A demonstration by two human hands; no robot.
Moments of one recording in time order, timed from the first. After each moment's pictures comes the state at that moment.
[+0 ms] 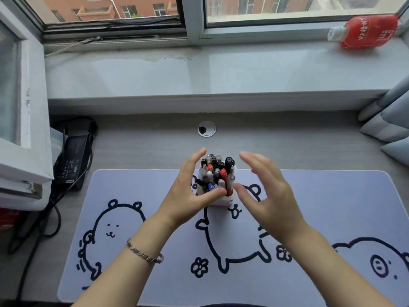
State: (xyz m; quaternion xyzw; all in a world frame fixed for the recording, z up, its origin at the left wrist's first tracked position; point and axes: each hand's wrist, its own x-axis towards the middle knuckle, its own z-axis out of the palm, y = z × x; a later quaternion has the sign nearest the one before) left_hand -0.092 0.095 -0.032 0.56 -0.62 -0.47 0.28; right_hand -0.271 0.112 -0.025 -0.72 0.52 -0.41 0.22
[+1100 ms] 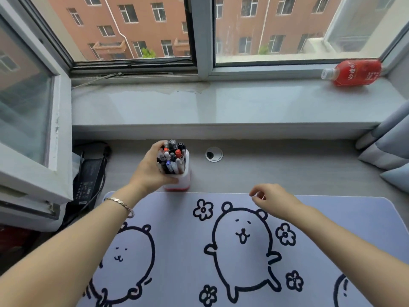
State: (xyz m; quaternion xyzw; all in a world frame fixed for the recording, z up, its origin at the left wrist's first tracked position) left_hand 0.005 -0.003 -0.044 0.61 -0.61 -0.40 0.32; right_hand -0.295 0.047 -0.049 -0.66 0.66 0.02 0.36
